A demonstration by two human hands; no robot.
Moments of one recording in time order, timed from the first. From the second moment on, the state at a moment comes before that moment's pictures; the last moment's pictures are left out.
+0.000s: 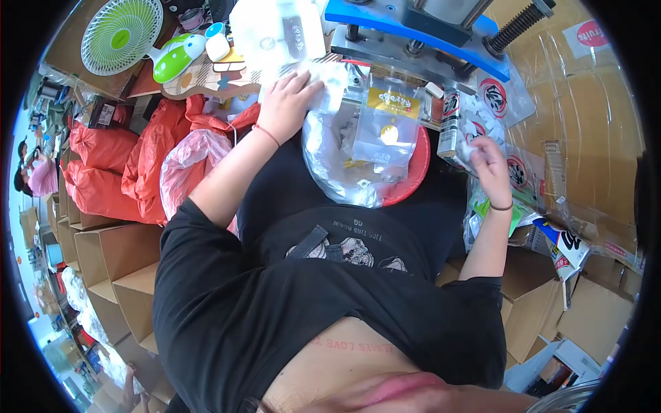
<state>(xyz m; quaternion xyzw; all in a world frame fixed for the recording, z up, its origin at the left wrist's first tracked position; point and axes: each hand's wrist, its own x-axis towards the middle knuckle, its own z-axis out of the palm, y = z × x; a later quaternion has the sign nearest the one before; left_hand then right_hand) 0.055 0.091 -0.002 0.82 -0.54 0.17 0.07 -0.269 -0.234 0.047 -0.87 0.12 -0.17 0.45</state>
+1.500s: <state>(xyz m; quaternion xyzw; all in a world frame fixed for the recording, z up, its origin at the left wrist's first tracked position) 0.054 0.093 -0.002 0.86 -0.48 0.10 0.15 -0.225 -0.171 0.074 -0.87 0.15 -0.28 0.37</state>
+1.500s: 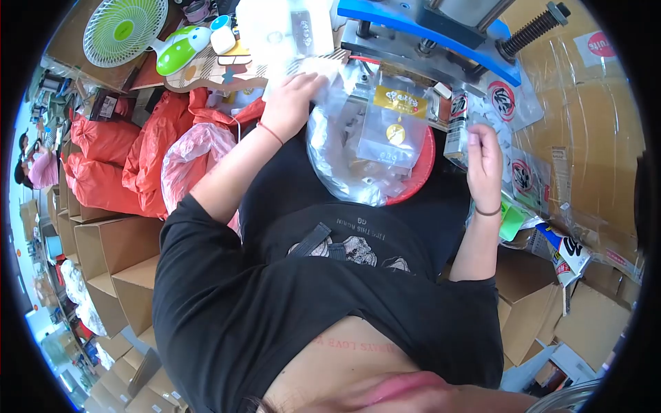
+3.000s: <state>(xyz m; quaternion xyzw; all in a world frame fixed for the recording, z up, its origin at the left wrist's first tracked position) -0.037 0.021 -0.042 0.73 -0.32 -0.34 0.50 -0.264 -0.225 0.025 -0.87 0.24 -0.16 0.39</state>
